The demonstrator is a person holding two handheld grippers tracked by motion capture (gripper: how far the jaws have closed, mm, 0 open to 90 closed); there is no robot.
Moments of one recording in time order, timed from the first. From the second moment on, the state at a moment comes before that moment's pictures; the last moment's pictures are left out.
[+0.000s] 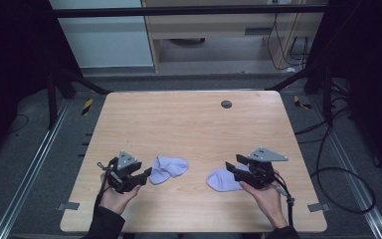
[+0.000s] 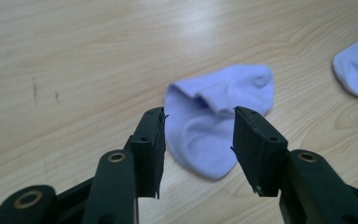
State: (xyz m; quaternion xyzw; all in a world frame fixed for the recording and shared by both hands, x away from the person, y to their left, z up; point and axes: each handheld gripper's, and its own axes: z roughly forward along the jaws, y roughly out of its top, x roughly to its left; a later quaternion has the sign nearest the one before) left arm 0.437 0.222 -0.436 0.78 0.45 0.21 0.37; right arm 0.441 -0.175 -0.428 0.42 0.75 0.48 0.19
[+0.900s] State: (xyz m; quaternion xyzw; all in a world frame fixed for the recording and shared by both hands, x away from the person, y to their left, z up) left arm 0.453 0.219 -0.483 0.79 0.47 0.20 0.34; right arm 0.484 -0.025 -0.472 0.34 0.83 0.43 0.14
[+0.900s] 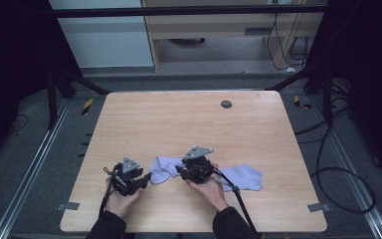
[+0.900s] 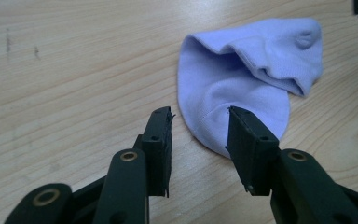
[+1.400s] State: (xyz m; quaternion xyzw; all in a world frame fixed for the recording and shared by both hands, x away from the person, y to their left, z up) left arm 0.459 0.209 -0.492 0.81 0.46 0.18 0.32; right arm 0.487 0.001 -0.498 0.32 0.86 0.38 0.13
